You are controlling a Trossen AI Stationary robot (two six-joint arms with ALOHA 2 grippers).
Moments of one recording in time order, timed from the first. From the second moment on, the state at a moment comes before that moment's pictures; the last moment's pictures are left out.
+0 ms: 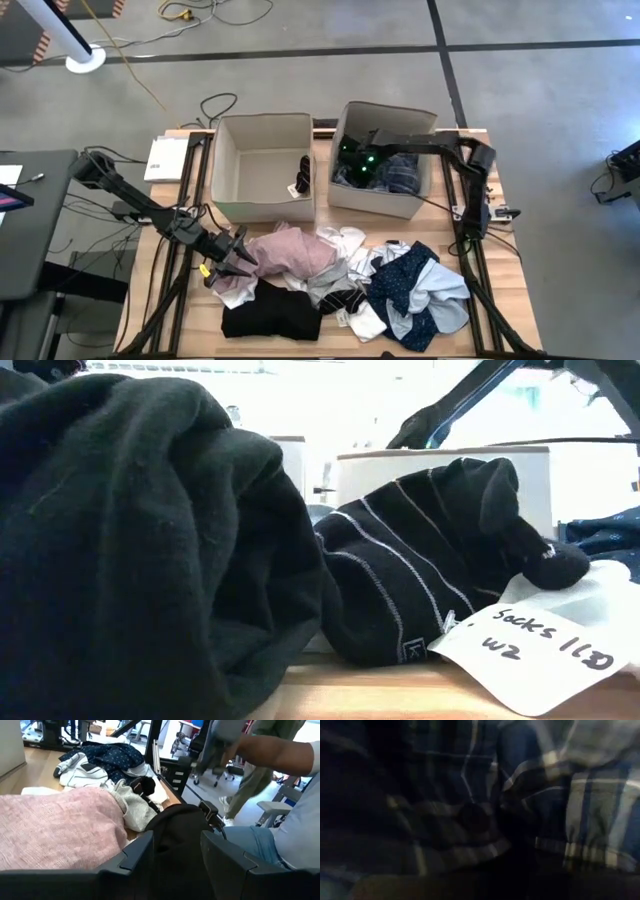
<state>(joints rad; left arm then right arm) -0.52 0.79 0.09 0.60 -0.10 -0.27 -0.51 1.91 1.33 -0.79 -0.12 0.15</state>
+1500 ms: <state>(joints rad) -0.43 1.68 0.80 -0.24 -0.47 -0.09 -0.16 1.27 1.34 -0.76 -0.13 0.18</state>
